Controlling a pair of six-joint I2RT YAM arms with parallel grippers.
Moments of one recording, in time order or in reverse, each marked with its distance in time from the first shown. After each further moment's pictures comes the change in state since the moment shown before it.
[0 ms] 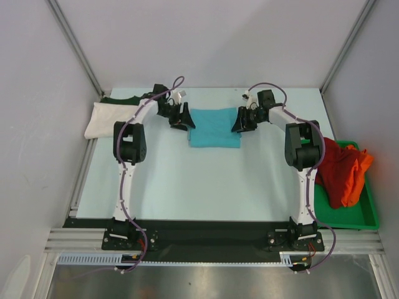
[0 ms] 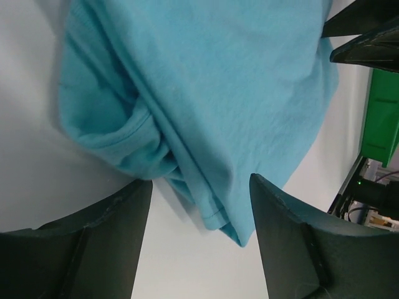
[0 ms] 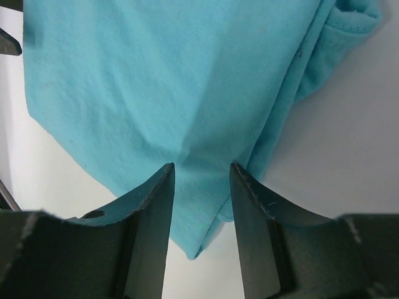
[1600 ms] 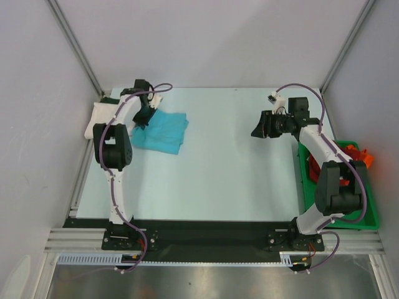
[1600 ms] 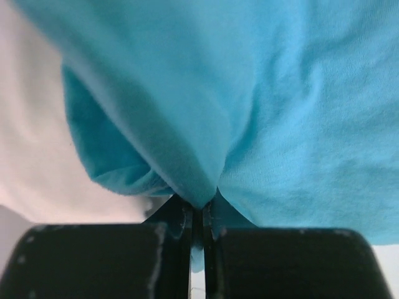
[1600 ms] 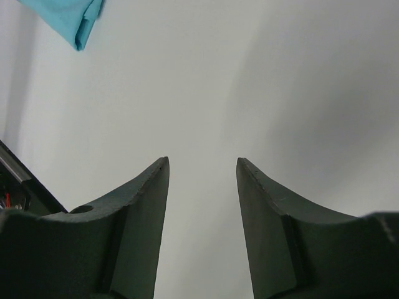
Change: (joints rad) left arm 0.088 -0.273 -0.214 -0.128 -0.914 0.475; right arm -0.111 -0.689 -0.538 0.033 0.027 -0.069
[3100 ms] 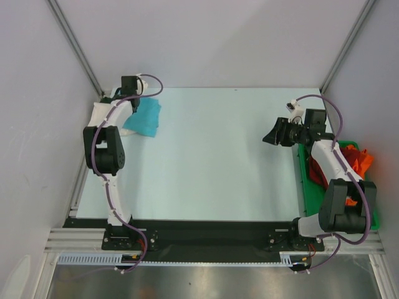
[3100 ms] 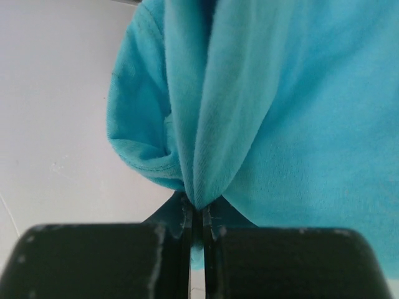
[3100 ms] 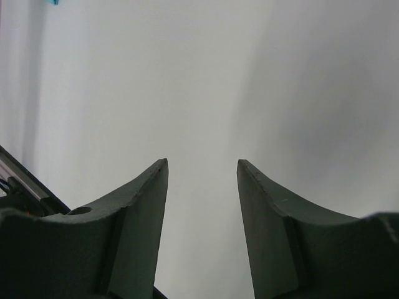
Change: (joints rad) left arm 0.066 -0.129 -0.204 0.588 -0.383 0.236; right arm -0.140 -0.188 -0.206 0.058 -0.038 0.080
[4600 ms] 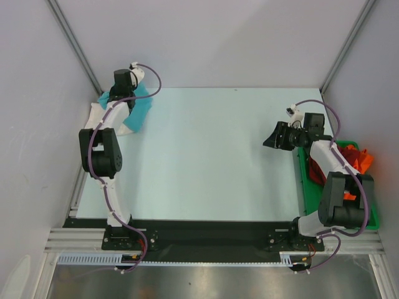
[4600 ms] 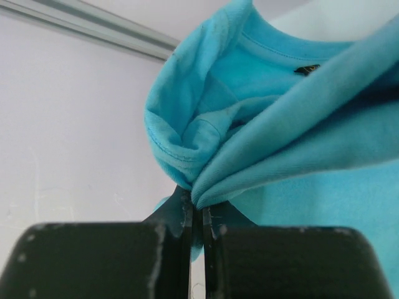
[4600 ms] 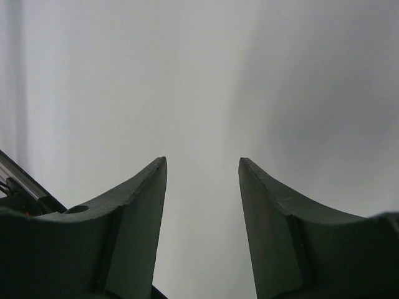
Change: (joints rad) left arm 0.019 -0.061 -0.061 0.287 0.053 0.090; right arm -0.019 0.051 -0.043 0.031 0.008 0.006
